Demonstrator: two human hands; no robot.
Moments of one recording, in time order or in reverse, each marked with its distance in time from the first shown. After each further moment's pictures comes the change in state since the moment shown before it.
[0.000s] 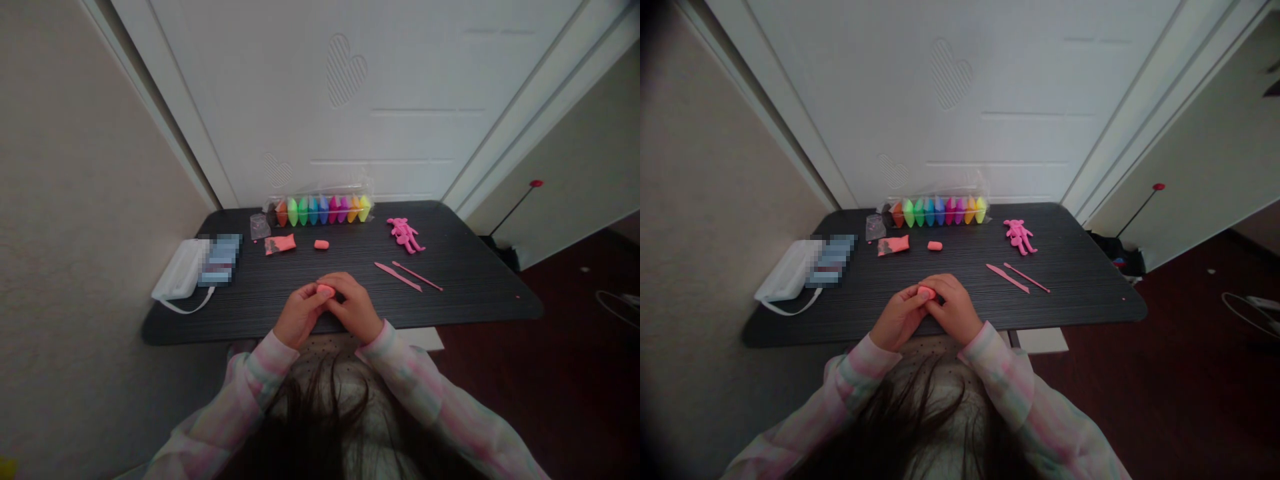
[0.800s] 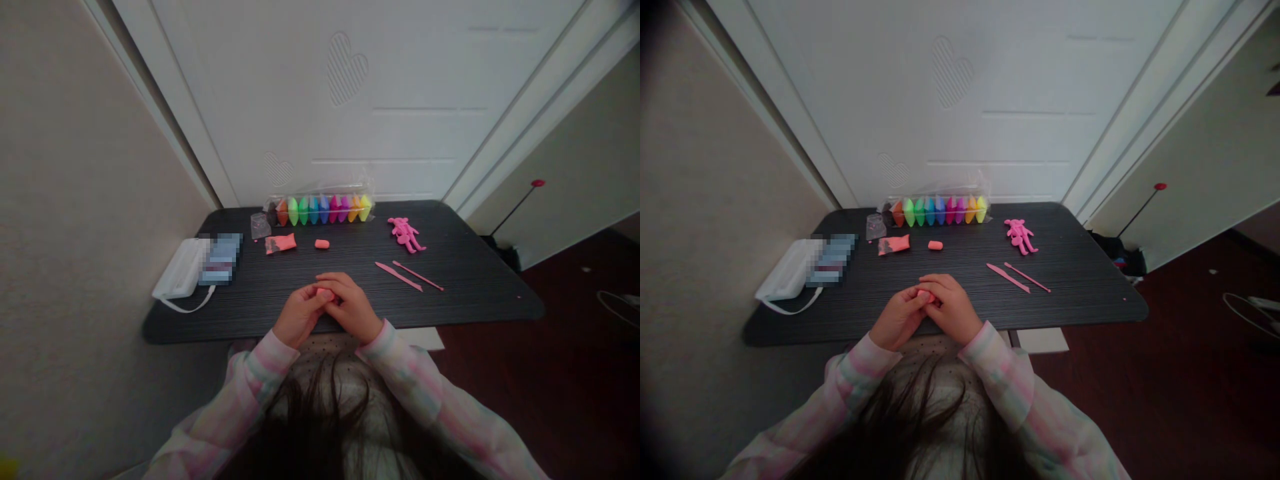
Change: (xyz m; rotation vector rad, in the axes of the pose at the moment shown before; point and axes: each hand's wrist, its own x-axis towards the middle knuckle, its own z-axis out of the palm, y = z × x) left_hand -0.001 0.002 0.001 0.007 -0.055 -0.027; right_hand 0.000 0.002 0.001 -0.031 -0.060 -0.014
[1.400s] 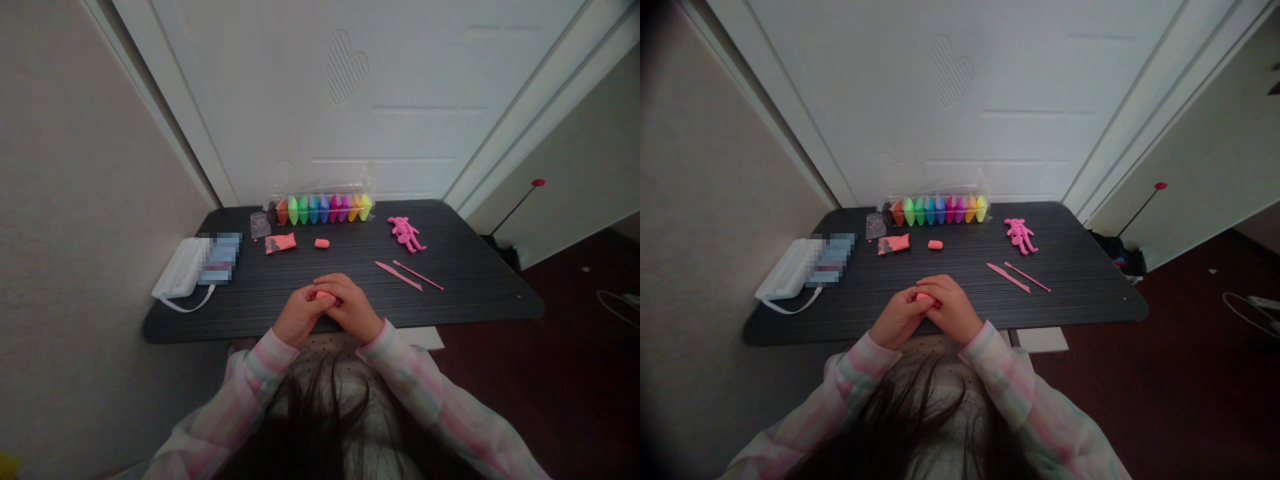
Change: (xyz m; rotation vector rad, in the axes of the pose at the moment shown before) left_hand 0.001 -0.004 -0.006 0.068 -0.019 -0.013; right_hand -0.001 0.001 -0.001 0.039 -0.044 -0.034
